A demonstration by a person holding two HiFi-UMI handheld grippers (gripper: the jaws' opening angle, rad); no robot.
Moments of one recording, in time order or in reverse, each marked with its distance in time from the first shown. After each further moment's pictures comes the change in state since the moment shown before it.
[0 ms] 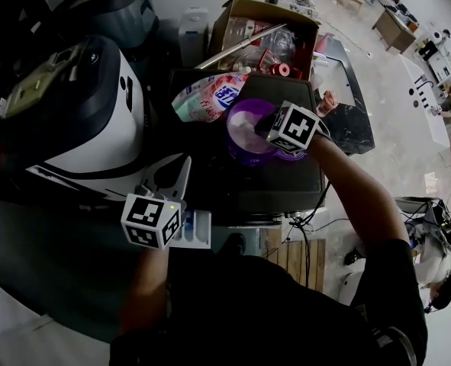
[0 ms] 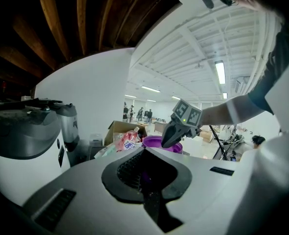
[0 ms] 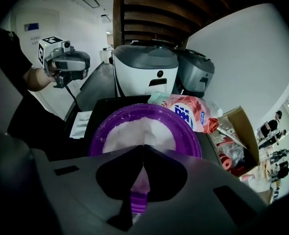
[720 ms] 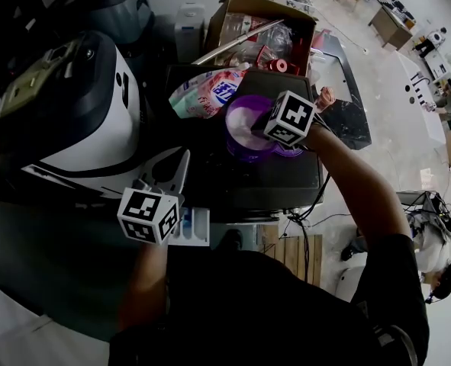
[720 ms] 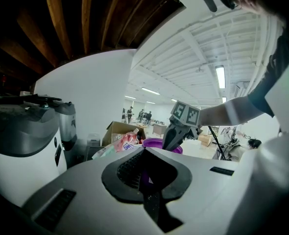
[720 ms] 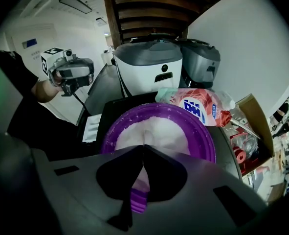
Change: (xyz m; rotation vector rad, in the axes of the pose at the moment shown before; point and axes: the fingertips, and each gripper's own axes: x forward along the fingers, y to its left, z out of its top) left arm 0.005 0.004 0.003 -0.034 -0.022 -0.024; right arm 0.002 0.013 0.003 0.068 0.040 0.136
